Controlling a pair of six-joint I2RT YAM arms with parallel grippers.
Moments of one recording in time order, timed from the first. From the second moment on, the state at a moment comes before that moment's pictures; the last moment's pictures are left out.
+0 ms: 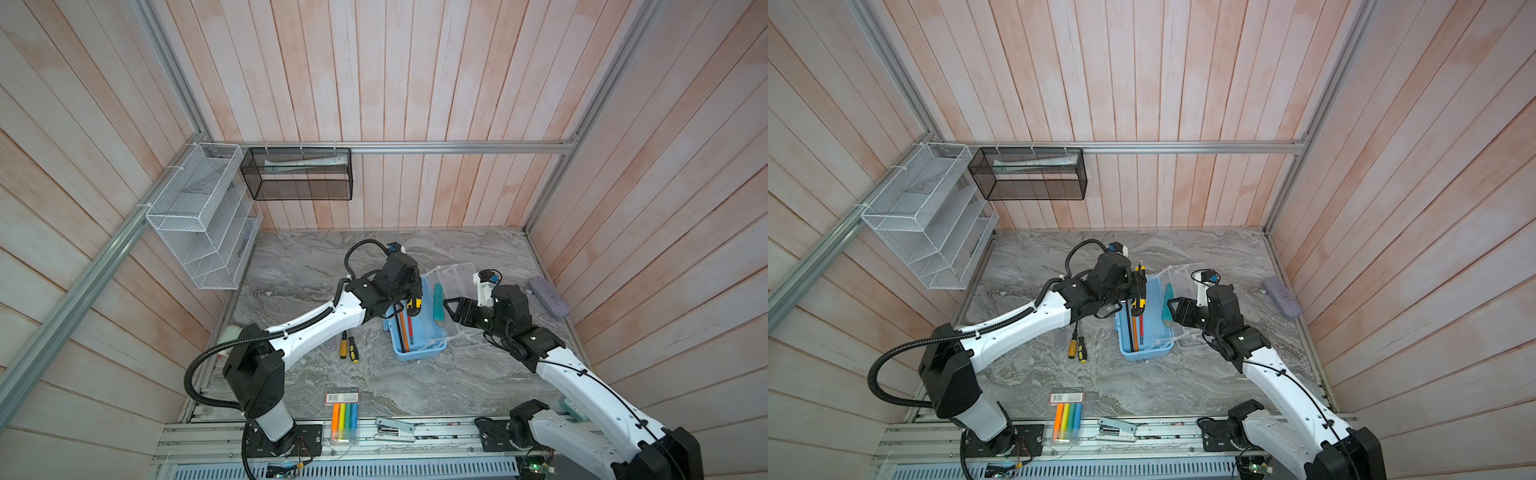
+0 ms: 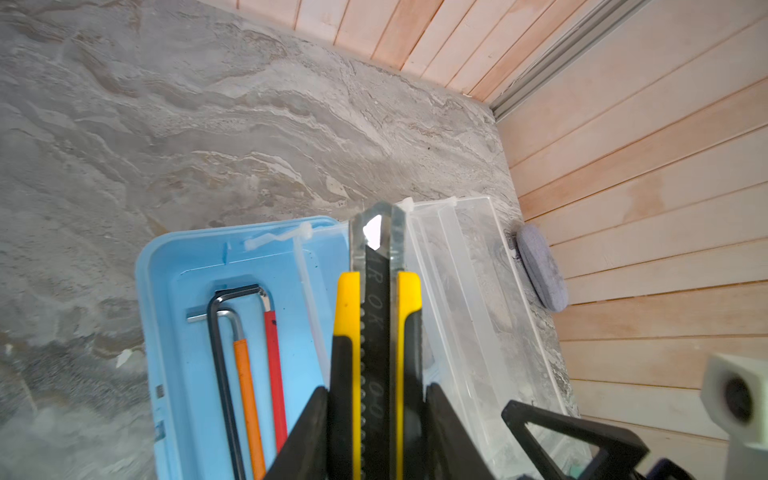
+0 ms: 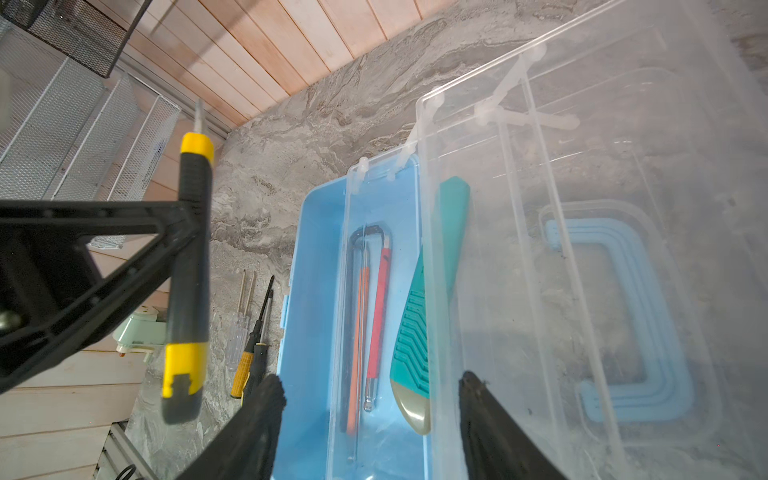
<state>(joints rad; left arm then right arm) -0.83 1.71 1.43 -0.36 -0.12 -0.77 0.41 0.96 0.65 -0.23 -0.22 0.60</state>
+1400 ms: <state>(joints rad) -0.85 1.84 1.41 -0.30 -0.07 -0.81 0.36 0.93 0.66 -0.28 -0.24 0.57</state>
